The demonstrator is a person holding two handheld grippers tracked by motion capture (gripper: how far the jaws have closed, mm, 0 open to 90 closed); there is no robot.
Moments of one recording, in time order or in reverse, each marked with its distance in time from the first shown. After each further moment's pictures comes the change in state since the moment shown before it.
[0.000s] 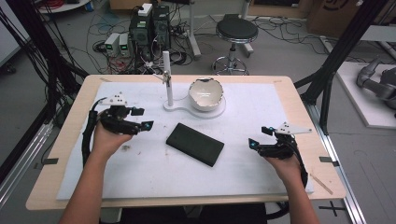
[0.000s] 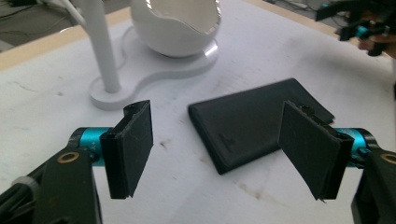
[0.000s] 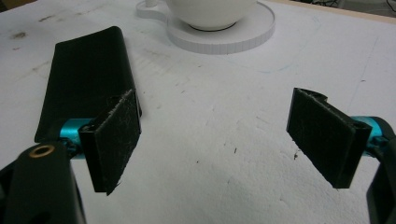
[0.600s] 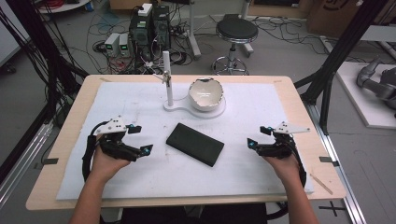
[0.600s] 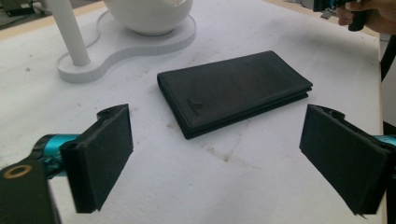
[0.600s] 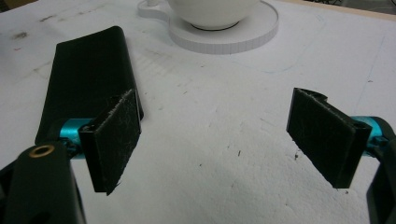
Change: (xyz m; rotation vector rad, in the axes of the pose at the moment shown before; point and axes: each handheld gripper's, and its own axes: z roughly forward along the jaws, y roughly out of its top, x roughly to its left) left arm -0.034 -0.045 -0.006 -0.032 0.012 0.025; right arm 0.001 0.001 0.004 0.006 0.008 0.004
